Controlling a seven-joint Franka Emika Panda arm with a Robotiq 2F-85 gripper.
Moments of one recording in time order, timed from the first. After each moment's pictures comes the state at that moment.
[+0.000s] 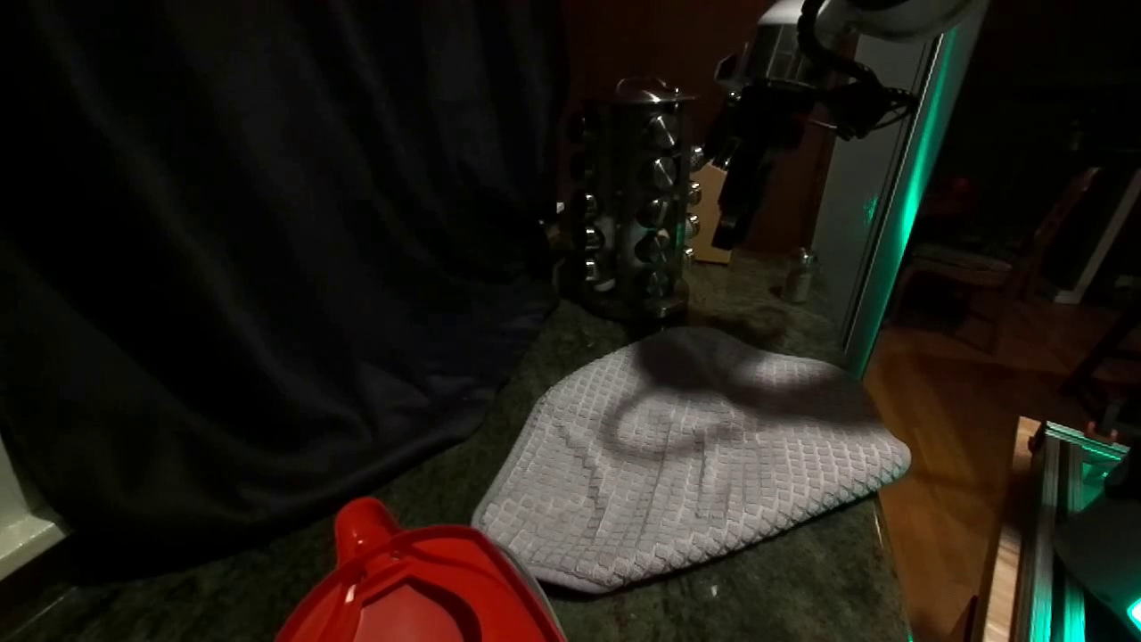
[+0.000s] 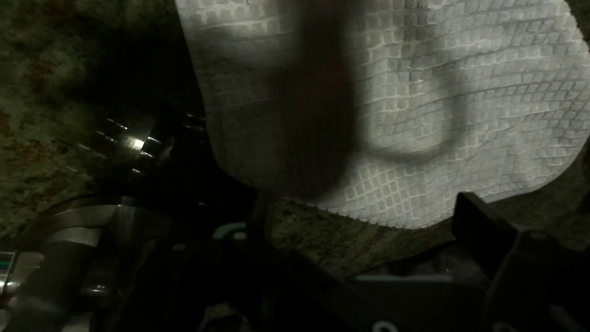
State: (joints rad) arm 0.18 -0.40 -0.05 -2.49 0.24 2.21 -0.29
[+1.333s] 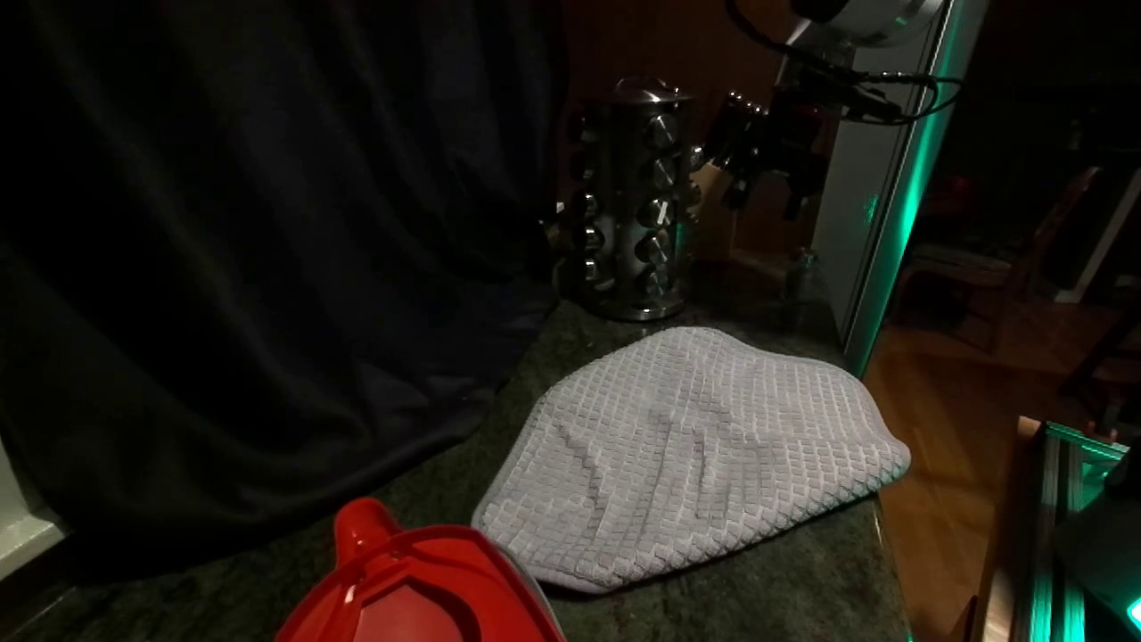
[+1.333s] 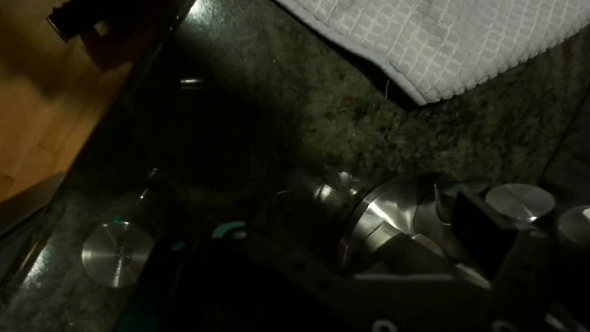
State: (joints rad) arm -0.13 -0.13 -0.20 -2.22 0.31 2.00 0.09
